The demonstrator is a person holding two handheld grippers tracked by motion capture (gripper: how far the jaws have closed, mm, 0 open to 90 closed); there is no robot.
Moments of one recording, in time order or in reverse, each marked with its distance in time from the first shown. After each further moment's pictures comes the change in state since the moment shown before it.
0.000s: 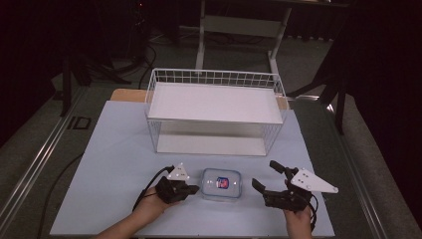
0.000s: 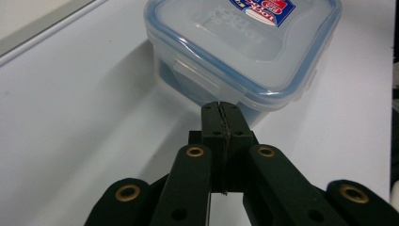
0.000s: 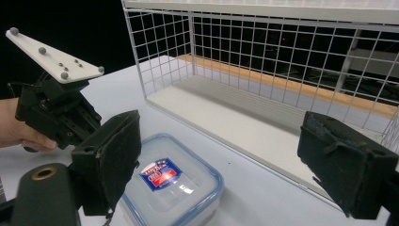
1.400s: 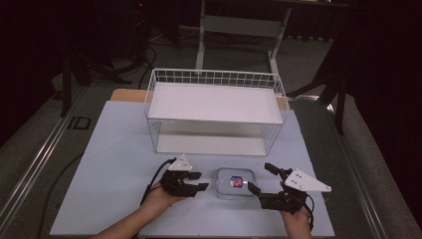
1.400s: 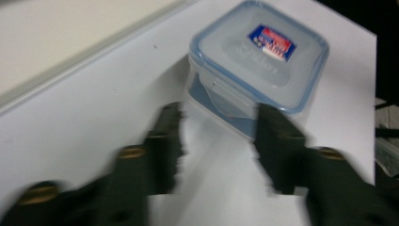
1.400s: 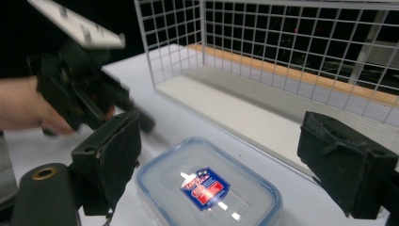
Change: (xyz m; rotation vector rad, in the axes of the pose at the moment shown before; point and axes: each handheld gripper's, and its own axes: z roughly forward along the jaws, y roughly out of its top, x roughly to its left) left arm 0.005 0.020 -0.005 -0.120 -0.014 -0.085; right arm 0.005 -0.004 0.008 0.042 0.036 -0.021
